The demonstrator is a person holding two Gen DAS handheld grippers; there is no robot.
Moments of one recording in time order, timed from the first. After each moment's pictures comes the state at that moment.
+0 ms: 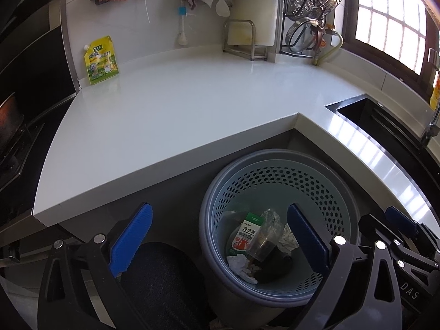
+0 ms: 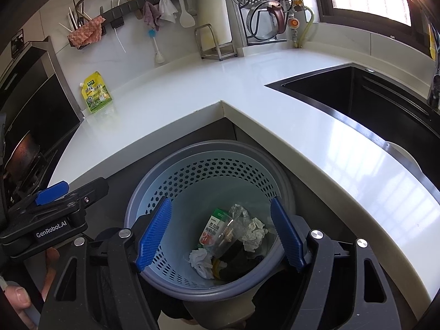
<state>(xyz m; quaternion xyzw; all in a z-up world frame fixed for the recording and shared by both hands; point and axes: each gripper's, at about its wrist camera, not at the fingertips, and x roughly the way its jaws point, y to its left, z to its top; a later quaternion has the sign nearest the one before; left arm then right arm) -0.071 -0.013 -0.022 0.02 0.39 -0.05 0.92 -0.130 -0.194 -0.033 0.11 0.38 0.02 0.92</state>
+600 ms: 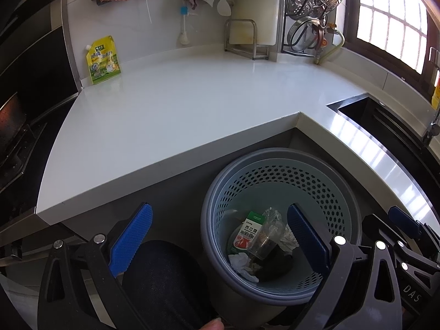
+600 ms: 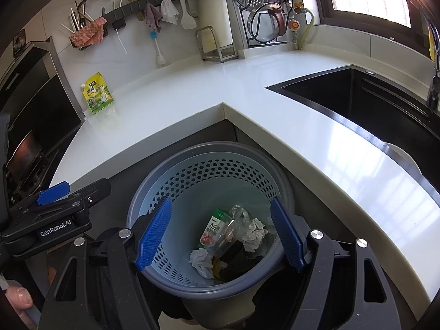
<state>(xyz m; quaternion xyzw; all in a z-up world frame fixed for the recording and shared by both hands) -0.072 -0.014 -0.021 0.02 0.39 -0.05 0.92 -0.133 -0.192 -0.031 0.11 0.38 0.02 0.92</state>
